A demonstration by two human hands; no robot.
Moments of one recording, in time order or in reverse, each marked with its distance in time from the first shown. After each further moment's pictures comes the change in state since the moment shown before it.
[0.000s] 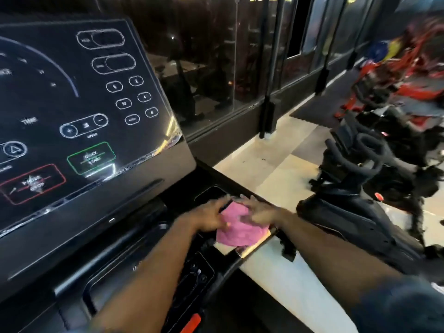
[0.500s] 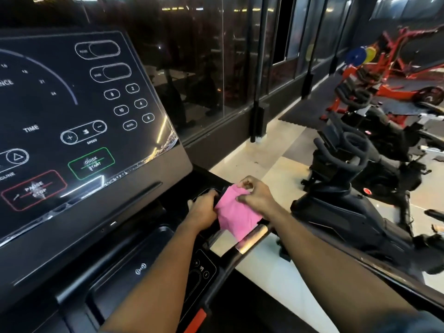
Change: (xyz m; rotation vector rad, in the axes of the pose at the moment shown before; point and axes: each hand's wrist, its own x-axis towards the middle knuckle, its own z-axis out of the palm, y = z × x) left_hand -0.001 0.008 0.009 0.018 0.393 -0.012; right_hand -0.016 -0.029 0.003 0.458 0.605 0.026
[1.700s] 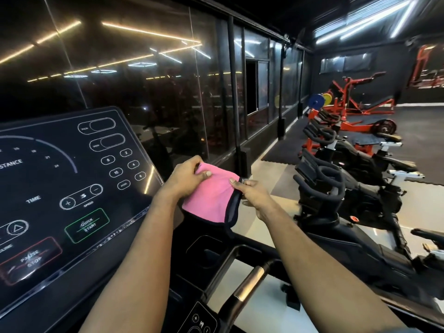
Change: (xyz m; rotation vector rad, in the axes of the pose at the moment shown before) left_hand 0.038 0.101 -0.191 -0.143 0.210 0.276; right_hand 0.007 -0.104 -0.068 0.508 0.136 0.059
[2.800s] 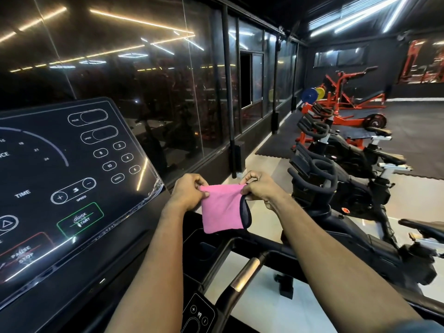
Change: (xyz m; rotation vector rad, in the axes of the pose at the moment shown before) left_hand -0.019 -0.022 0.047 -0.131 -0.014 -0.237; right_hand -0.009 -0.009 -0.030 -0.231 0.038 -0.010
